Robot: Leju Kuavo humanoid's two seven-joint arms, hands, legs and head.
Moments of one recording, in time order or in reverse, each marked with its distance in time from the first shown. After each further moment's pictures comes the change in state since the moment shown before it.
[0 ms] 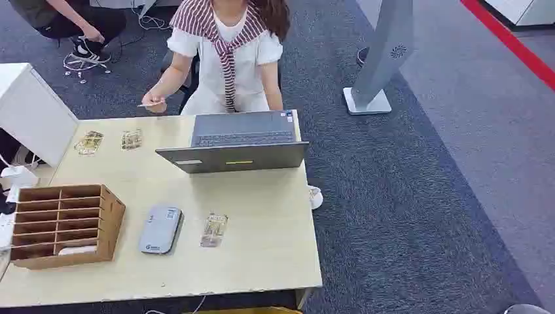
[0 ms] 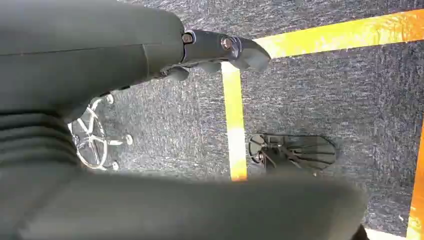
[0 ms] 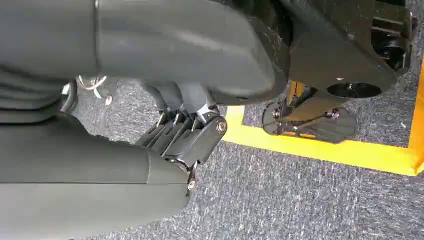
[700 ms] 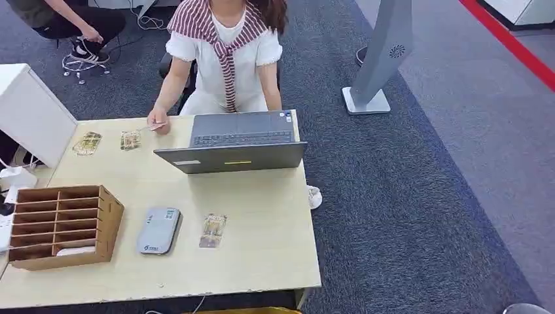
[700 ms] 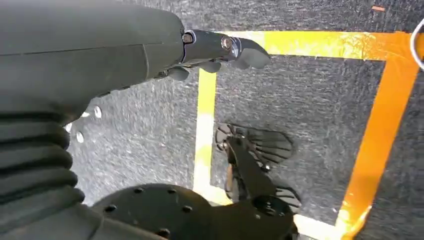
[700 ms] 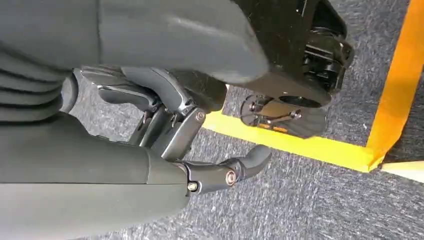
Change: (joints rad) left arm -0.054 -0.088 0.344 0.000 -0.163 -0.010 -0.074; right arm -0.120 0.016 0.331 0.021 -0.214 -0.078 0.003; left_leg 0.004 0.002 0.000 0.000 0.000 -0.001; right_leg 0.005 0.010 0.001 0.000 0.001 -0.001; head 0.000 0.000
